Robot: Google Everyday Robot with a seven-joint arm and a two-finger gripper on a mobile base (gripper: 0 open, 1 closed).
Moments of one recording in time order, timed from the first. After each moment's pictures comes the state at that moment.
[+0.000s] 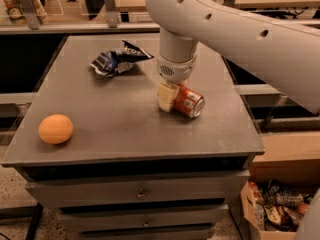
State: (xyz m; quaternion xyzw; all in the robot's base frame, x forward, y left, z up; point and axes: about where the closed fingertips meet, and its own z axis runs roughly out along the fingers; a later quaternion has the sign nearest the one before) arm 0.588 -0.047 0.827 -0.47 0.88 -0.03 0.06
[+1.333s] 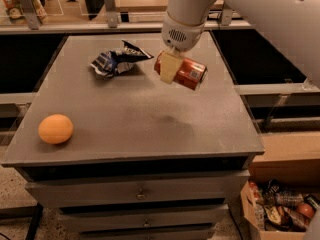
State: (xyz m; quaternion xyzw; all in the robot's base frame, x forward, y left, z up) arm 0.597 -0.036 0.908 -0.56 0.82 0.01 0.13
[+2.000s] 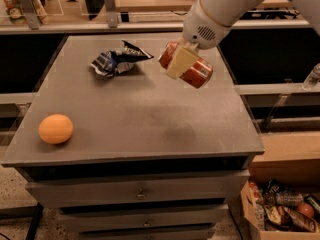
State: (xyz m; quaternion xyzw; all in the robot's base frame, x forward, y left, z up) arm 0.580 -0.041 0.939 -0.61 0.75 0.10 0.24
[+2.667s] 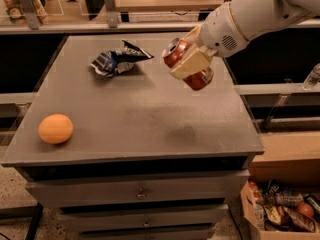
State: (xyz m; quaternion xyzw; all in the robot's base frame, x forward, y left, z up) arm 0.570 -0.052 0.951 -0.61 0.68 0.20 0.35
